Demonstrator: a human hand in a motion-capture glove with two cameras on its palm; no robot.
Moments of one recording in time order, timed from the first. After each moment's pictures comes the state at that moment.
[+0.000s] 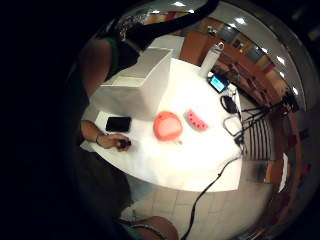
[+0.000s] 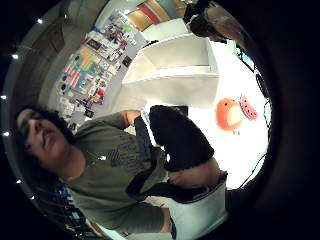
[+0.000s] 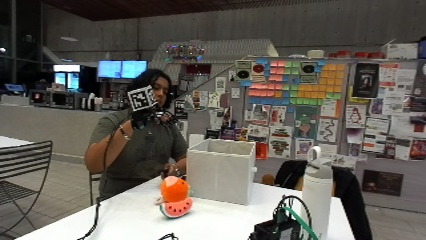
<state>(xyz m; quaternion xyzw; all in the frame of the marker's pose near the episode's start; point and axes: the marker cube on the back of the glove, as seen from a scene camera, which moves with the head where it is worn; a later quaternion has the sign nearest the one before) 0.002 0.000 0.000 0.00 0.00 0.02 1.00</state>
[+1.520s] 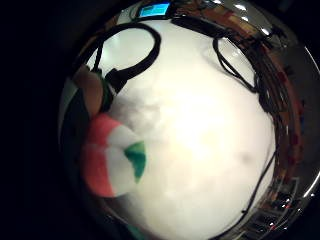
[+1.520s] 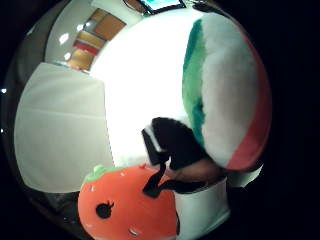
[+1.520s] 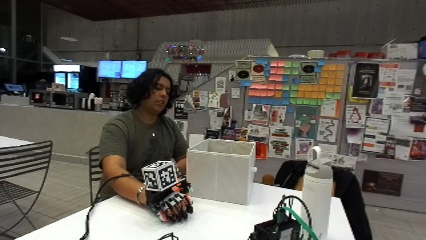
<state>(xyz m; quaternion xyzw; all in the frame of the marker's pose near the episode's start) 0.266 -0.050 0.257 0.00 0.09 0.31 0.95</state>
